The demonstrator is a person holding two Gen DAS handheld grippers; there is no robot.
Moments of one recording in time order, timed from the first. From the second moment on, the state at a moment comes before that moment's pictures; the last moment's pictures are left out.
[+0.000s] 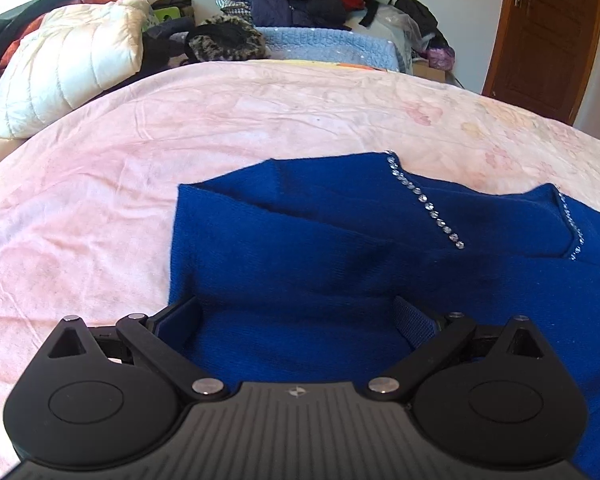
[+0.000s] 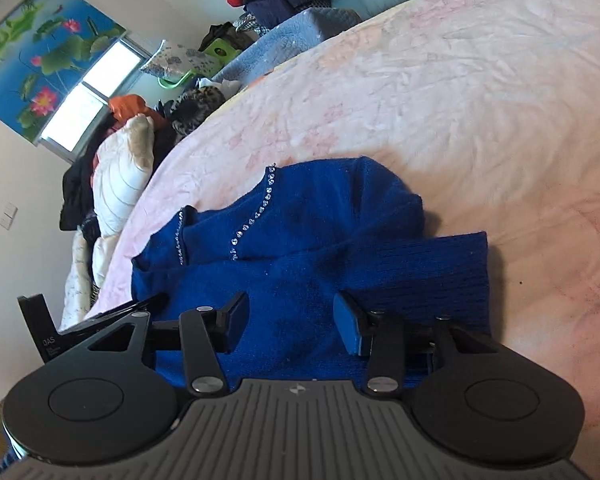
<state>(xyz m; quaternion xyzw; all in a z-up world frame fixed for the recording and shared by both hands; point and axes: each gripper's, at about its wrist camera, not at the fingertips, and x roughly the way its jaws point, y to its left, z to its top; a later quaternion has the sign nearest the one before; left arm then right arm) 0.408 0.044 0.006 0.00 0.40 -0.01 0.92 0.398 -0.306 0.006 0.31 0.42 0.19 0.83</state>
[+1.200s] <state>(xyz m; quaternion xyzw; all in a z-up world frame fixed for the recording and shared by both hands) 0.094 0.158 0.050 -0.21 0.39 0.03 0.90 0.097 -0.298 0.004 0.37 0.43 0.20 0.80</state>
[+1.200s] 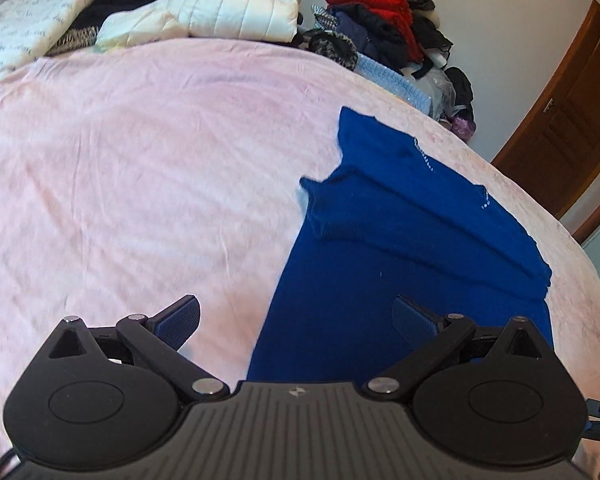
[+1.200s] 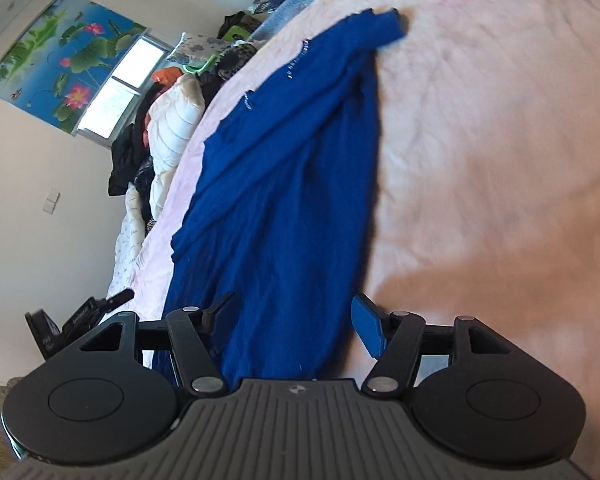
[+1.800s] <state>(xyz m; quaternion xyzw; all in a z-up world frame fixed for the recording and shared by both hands) 0.028 0.145 0.022 -0.24 0.43 -0.01 0.87 0.110 -0.199 0.029 0.31 0.49 0.32 0.75</state>
